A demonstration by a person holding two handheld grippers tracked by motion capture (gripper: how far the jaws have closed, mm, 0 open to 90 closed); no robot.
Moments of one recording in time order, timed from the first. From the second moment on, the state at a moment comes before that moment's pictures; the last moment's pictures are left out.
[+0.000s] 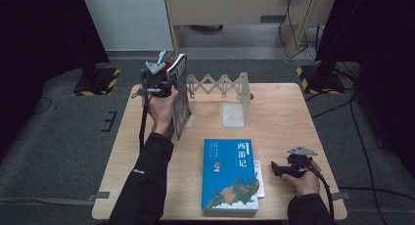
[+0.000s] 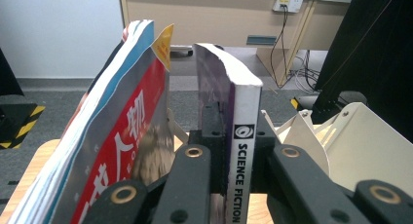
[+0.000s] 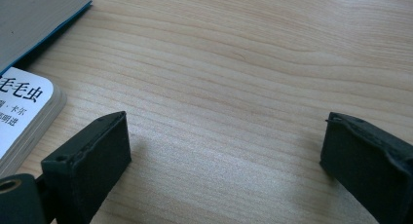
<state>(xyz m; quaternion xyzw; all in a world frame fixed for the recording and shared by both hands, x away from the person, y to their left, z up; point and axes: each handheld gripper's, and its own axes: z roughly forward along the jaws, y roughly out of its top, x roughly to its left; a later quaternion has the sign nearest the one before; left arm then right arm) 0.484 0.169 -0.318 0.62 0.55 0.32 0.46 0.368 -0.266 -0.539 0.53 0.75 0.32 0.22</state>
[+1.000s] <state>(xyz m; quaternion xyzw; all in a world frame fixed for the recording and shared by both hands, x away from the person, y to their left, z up) 0.439 0.199 -0.335 0.65 0.53 0.30 0.46 0.368 -0.266 -0.539 0.53 0.75 0.32 0.22</state>
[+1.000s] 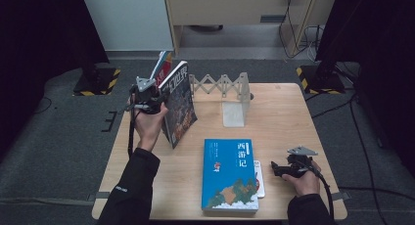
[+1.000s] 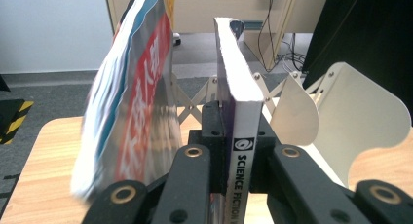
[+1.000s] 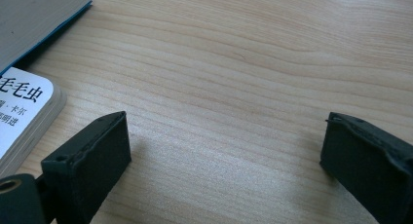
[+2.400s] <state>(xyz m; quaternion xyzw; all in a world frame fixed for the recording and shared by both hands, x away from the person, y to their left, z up) 0.405 0.222 -0.349 0.68 0.52 0.27 0.44 0.368 -0.266 -0.539 0.54 0.75 0.32 0.22</state>
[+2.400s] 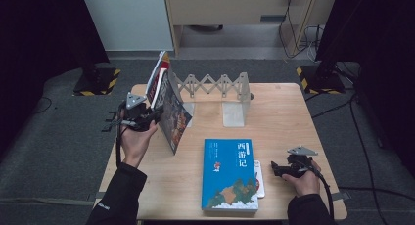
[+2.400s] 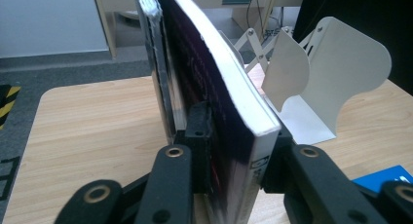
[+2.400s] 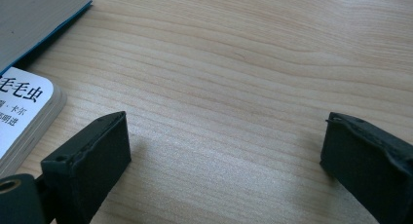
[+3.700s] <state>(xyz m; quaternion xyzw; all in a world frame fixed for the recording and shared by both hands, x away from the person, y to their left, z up) 0.429 0.207 -0.325 0.65 0.57 0.26 0.43 0.368 -0.266 -0.539 0.54 0.75 0.32 0.22</state>
